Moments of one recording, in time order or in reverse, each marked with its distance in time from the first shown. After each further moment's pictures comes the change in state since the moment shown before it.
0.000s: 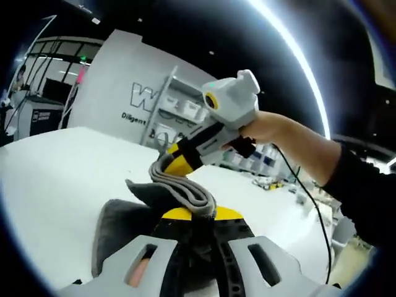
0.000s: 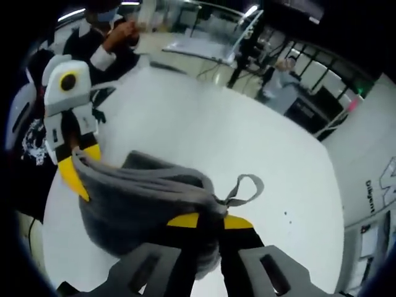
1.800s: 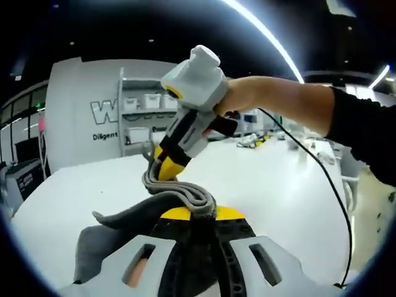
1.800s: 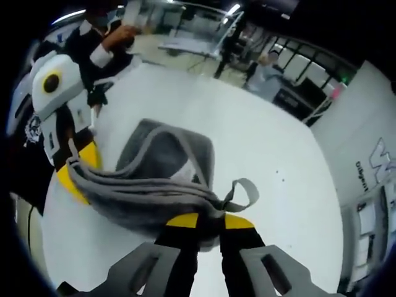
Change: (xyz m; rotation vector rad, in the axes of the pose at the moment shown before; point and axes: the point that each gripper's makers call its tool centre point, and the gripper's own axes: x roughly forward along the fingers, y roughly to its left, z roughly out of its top) left arm 0.042 -0.085 -0.041 0.417 0.155 -0.122; right arm -0.060 0.024 -0.094 0.090 0.009 -0.091
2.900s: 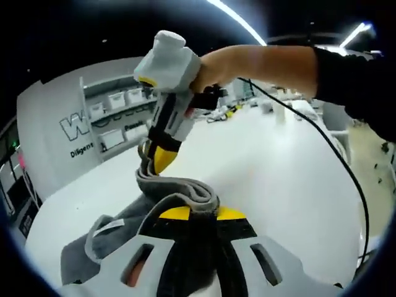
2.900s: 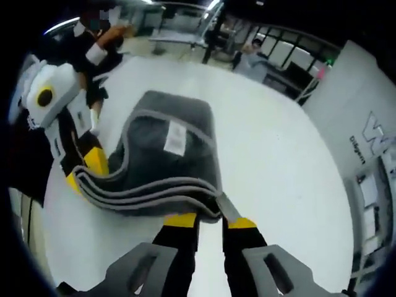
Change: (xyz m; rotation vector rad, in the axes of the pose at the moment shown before) left arm 0.042 -0.072 -0.040 0.281 0.127 -0.137; right arm -0.039 0.041 -0.091 0.138 0.115 -0.013
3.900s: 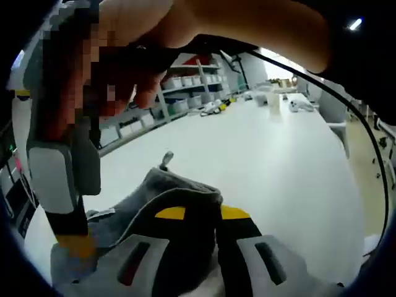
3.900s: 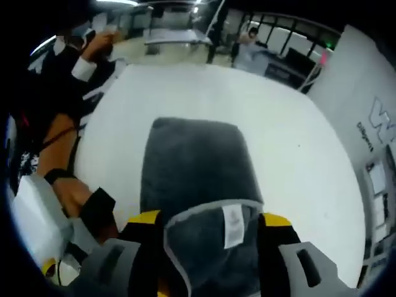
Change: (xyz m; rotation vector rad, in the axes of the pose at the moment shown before) left arm 0.014 -0.019 -0.010 -0.020 0.023 -0.024; right arm 0.053 0.044 0.091 0.112 0.022 0.006
